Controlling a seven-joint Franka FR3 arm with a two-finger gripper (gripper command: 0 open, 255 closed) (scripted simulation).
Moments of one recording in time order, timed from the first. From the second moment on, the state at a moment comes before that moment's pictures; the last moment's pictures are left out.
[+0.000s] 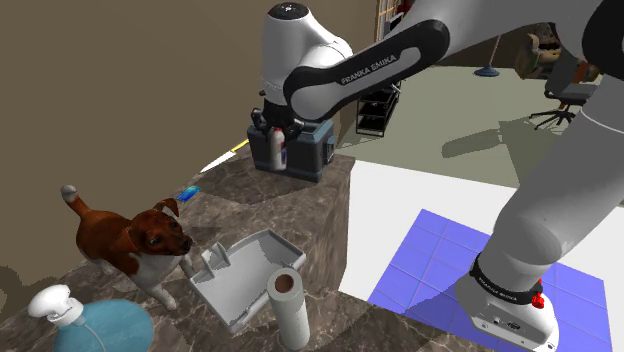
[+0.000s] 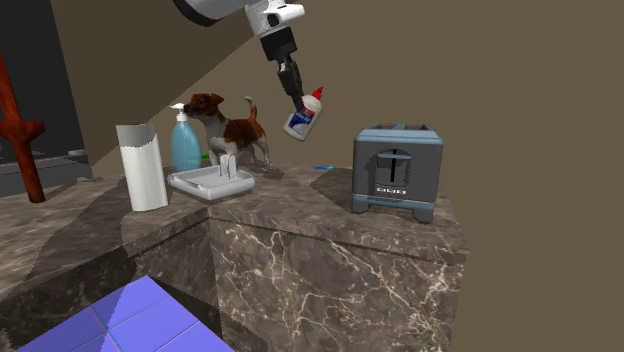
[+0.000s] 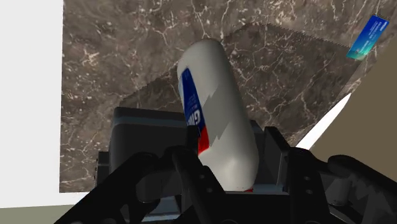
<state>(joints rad) -0.25 -0.09 0.48 -2.06 -0.25 2.33 1.44</state>
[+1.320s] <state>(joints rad) -0.05 -0.02 0.78 -1.90 -0.41 2.07 1.95</state>
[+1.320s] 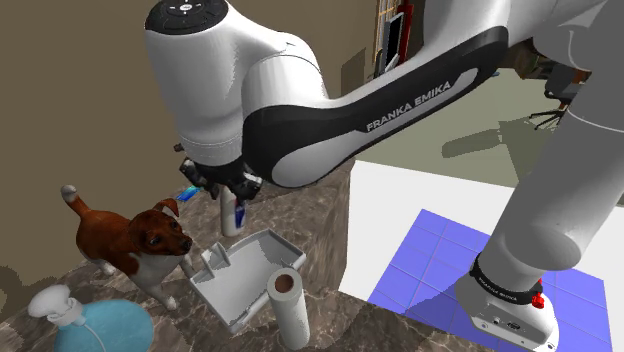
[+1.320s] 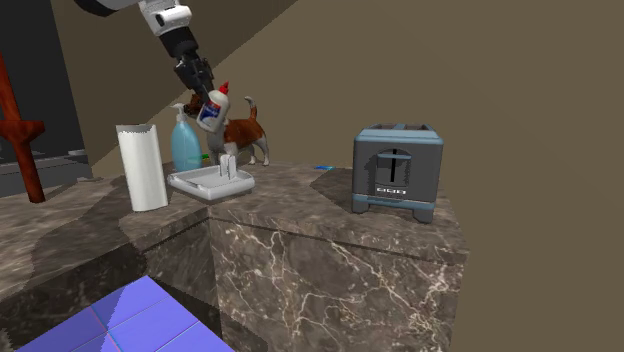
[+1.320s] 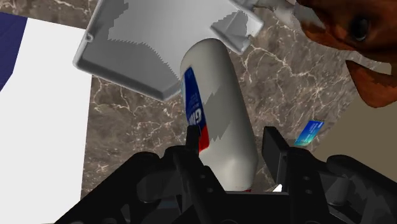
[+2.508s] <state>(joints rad) 0.00 0.11 0.81 -1.97 -0.56 2.16 2.15</state>
